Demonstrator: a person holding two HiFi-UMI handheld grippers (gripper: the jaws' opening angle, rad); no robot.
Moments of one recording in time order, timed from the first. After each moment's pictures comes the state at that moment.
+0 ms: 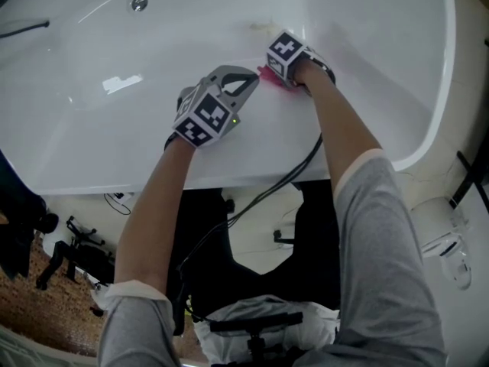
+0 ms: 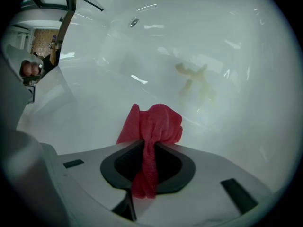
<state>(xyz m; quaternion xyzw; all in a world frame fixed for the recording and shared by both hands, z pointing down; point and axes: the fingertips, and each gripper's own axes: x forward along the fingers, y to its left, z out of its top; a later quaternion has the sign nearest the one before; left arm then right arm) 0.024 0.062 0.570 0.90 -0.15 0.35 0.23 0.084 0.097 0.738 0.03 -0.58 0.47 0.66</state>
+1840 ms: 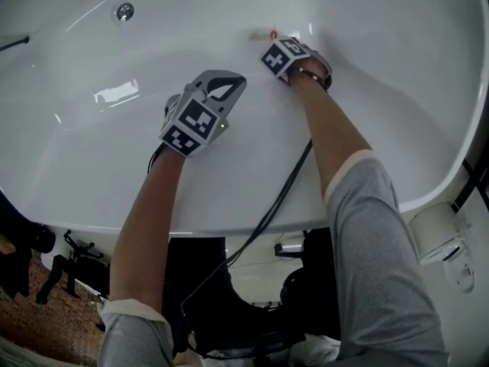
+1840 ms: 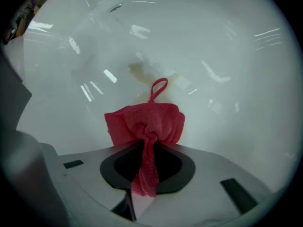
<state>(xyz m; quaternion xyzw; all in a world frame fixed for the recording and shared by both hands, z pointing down) -0.007 0.042 0.639 0.88 -0.17 0.36 0.25 0.115 0.032 0.822 0.18 -0.57 0.31 0.74</state>
